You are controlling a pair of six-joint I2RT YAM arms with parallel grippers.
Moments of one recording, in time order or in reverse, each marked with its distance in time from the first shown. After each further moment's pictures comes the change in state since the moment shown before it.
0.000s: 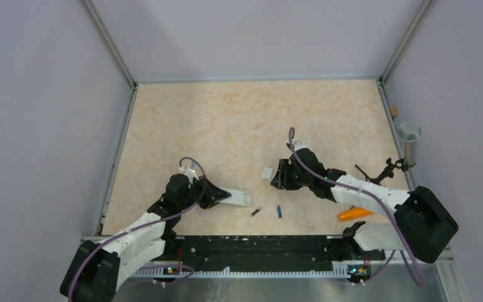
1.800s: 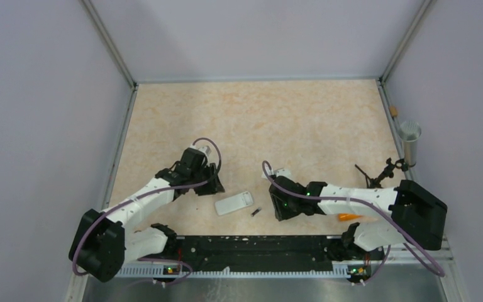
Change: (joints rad) left arm -0.048 0.291 0.488 -0.655 -0.225 0.510; right arm 0.362 0.060 0.050 -0.373 0.192 0.022
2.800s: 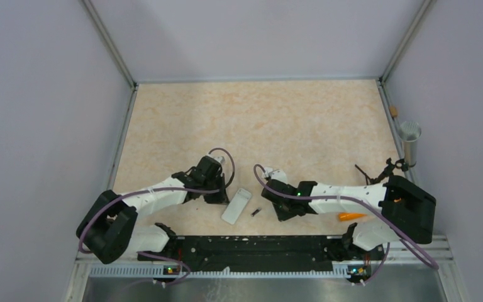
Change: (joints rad) left arm -0.159 0.144 -0.038 0.092 -0.034 -0.015; right arm 0.064 0.088 0.078 -0.100 0.089 0.017
